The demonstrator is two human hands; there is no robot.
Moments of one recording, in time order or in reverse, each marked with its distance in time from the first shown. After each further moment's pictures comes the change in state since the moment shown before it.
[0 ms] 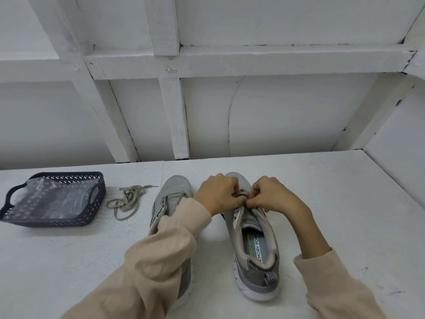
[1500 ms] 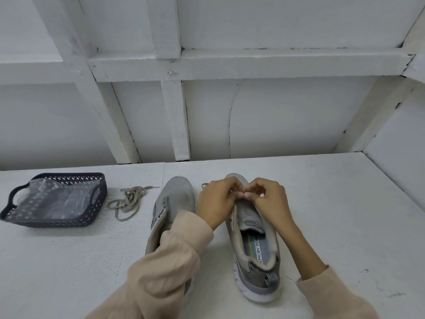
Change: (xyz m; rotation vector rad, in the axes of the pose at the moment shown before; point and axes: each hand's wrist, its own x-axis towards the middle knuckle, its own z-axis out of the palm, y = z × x) left_hand -0.013 0.003 0.019 -0.327 0.295 -0.028; right_hand -0.008 0.009 0.035 0.405 0.449 -0.152
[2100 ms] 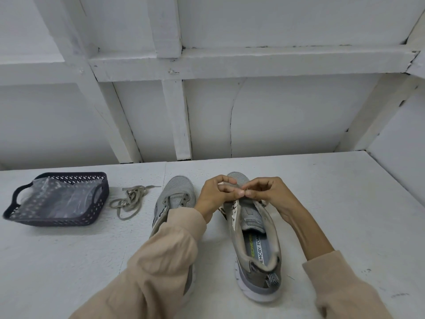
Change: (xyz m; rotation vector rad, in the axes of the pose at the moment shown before) left_hand 0.010 -0.022 0.005 -0.901 -0.136 -0.318; right_hand 0.016 0.005 -0.018 0.534 -0.344 0.121
